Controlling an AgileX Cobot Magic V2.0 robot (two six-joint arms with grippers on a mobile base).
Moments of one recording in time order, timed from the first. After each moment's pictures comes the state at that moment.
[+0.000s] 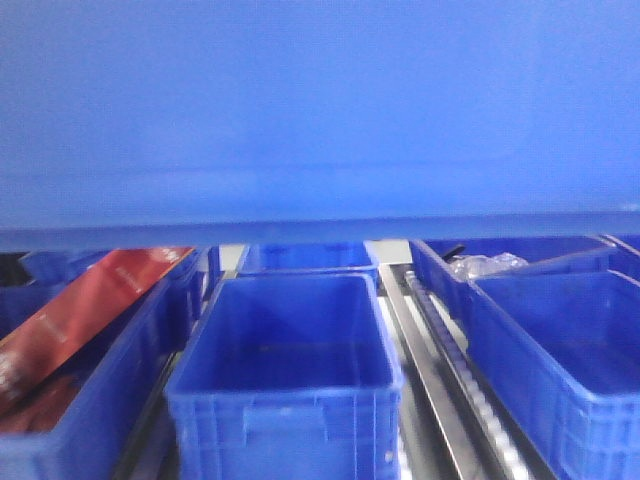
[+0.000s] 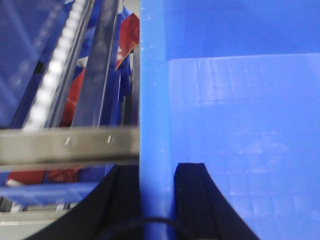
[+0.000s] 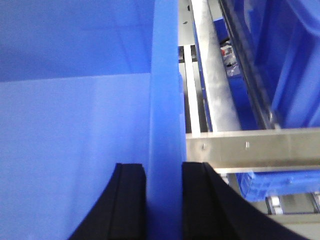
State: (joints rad) left arm -0.91 1.20 -1.47 0.78 1.30 -0.92; right arm 1.06 1.17 -1.41 -0.63 1.15 0.91
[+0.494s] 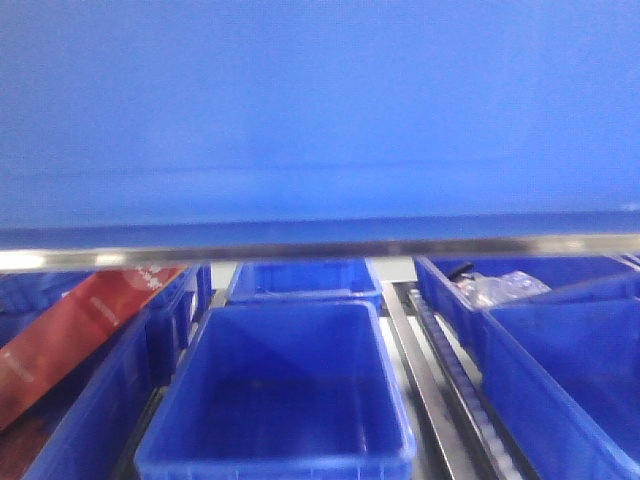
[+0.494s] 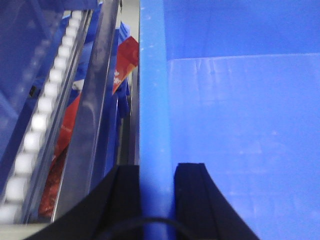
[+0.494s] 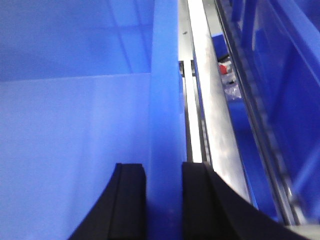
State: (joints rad) left arm -0.91 1.20 -1.47 0.78 1.30 -0.92; right arm 1.06 1.17 -1.41 -0.63 1.15 0.91
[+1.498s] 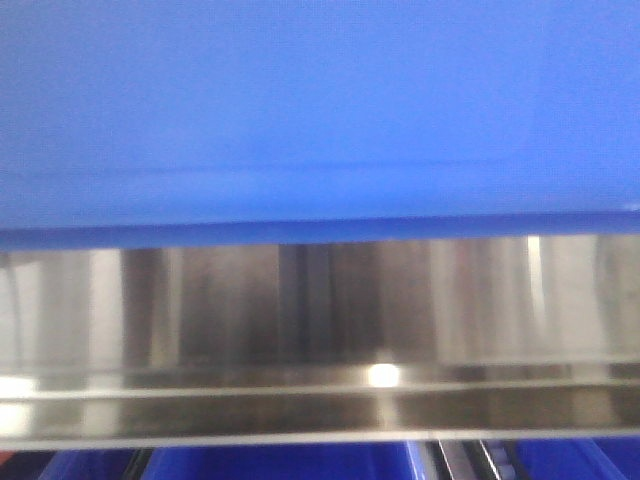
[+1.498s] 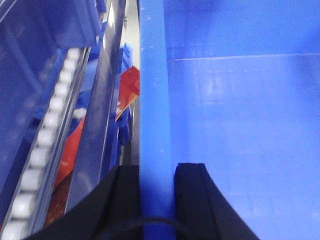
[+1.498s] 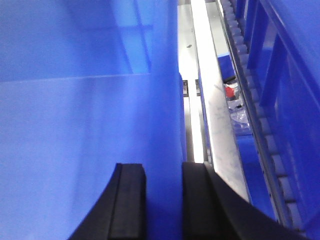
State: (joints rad) left arm -0.91 1.20 -1.47 0.78 1.30 -0.92; right arm 1.06 1.17 -1.41 -0.63 1.16 0.91
